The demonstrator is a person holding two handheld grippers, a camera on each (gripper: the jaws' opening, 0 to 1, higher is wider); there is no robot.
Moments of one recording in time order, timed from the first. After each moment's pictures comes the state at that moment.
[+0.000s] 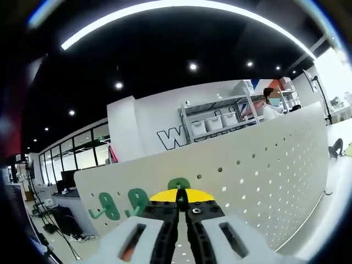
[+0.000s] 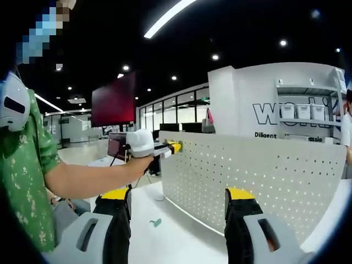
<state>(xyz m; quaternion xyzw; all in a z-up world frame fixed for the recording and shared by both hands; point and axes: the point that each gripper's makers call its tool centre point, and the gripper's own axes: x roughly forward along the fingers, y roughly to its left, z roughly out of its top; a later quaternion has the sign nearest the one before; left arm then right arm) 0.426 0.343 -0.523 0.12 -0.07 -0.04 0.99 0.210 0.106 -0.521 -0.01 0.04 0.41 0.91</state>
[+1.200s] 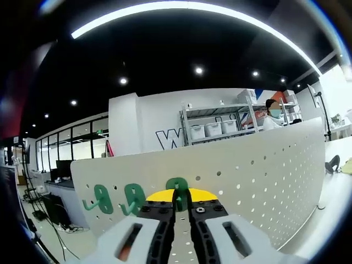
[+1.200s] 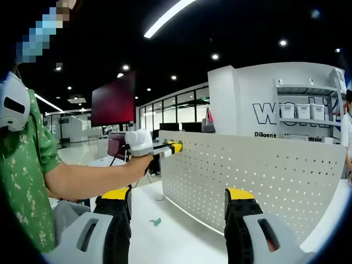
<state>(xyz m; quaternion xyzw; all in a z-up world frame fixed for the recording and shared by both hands) 0.426 0.343 -0.525 0.07 -0.07 -0.05 0.99 0.209 0.107 -0.522 -0.01 0.04 0.41 0.91</state>
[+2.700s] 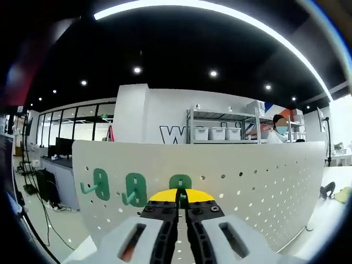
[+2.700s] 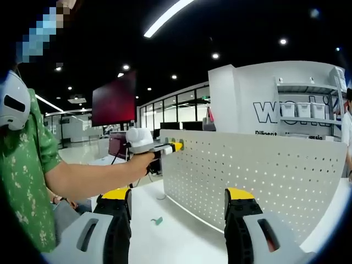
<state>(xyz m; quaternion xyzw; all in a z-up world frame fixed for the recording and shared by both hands) 0.427 0.346 -0.529 0.01 -0.06 -0.04 1.00 0.206 0.108 -0.526 -0.01 0.04 0.42 0.91</state>
